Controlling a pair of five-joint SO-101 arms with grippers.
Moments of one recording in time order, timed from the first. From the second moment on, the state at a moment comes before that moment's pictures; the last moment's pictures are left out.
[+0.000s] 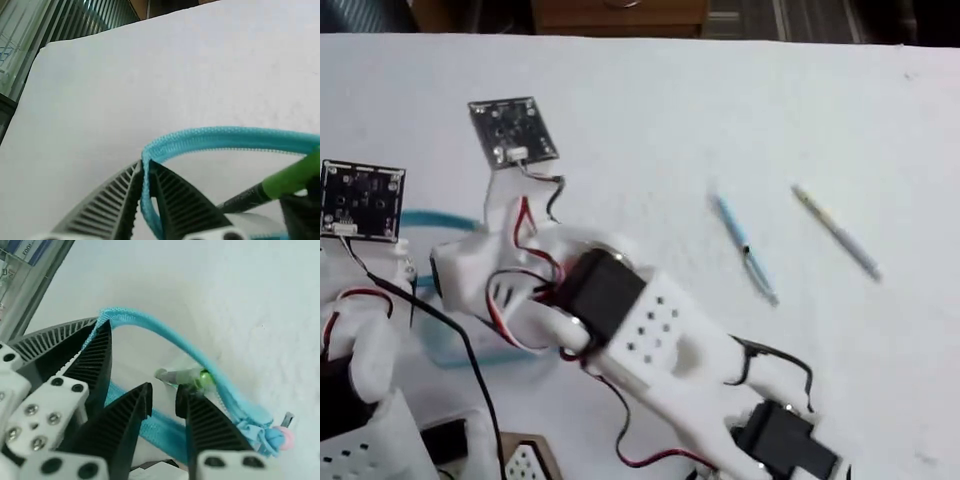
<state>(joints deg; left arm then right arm) -24.6 -55.8 32.4 81.5 -19.4 -63.0 -8.3 -18.1 79.2 -36.1</state>
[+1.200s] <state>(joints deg) -26.1 -55.8 32.4 81.5 -19.4 -59.7 -9.8 -29.8 93.7 -22.5</state>
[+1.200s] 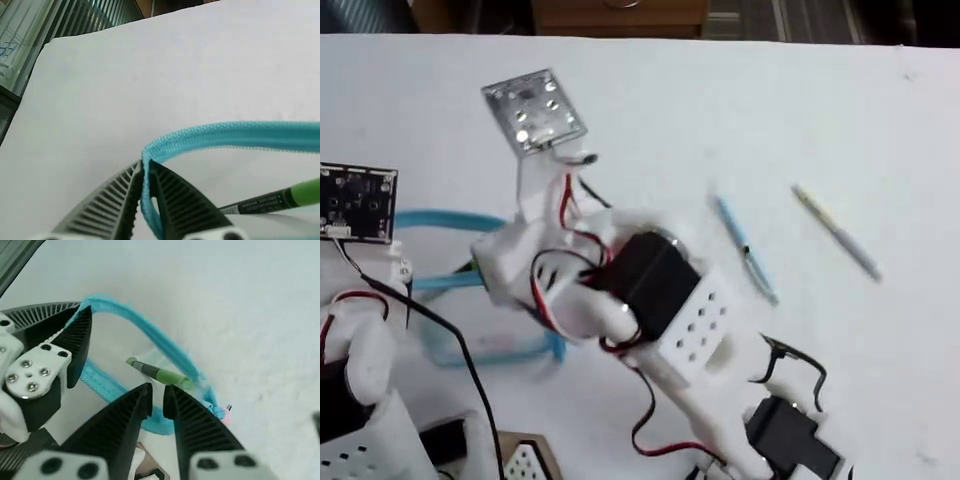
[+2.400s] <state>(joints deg) -26.1 -55.8 32.4 81.5 -19.4 -4.0 23.3 -4.7 69.0 36.7</state>
